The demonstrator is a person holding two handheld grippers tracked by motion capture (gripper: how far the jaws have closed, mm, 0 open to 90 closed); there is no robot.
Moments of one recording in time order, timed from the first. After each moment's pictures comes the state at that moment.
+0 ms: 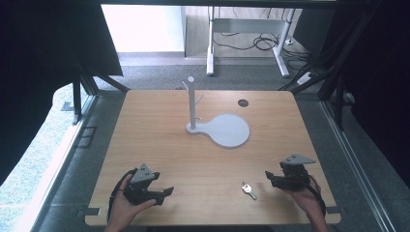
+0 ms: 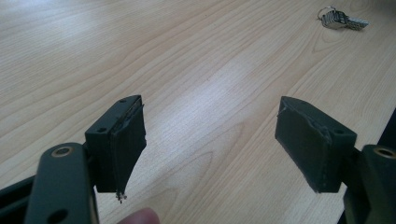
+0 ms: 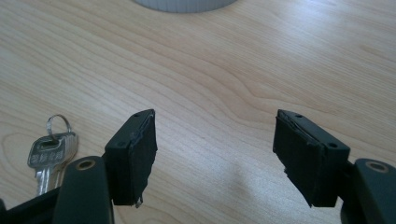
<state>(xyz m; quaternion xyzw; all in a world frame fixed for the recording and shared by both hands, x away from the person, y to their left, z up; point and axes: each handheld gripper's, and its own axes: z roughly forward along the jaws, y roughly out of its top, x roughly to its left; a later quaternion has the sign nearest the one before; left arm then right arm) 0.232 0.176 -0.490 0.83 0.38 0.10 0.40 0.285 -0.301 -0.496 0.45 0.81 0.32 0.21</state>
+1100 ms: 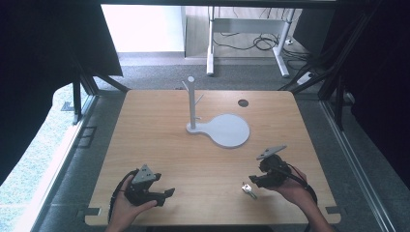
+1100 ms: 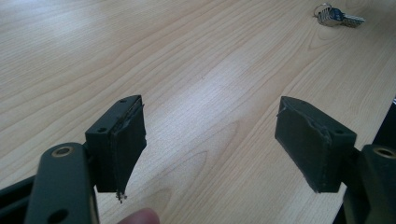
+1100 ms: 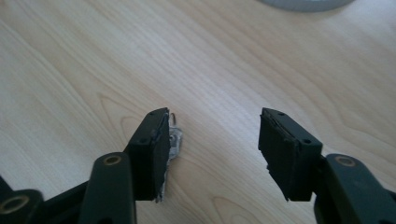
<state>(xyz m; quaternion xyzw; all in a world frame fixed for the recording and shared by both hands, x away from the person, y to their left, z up) 0.231 0.173 -0.492 0.83 0.38 0.10 0.40 0.293 -0.233 -0.456 0.38 0.89 0.23 0.10</state>
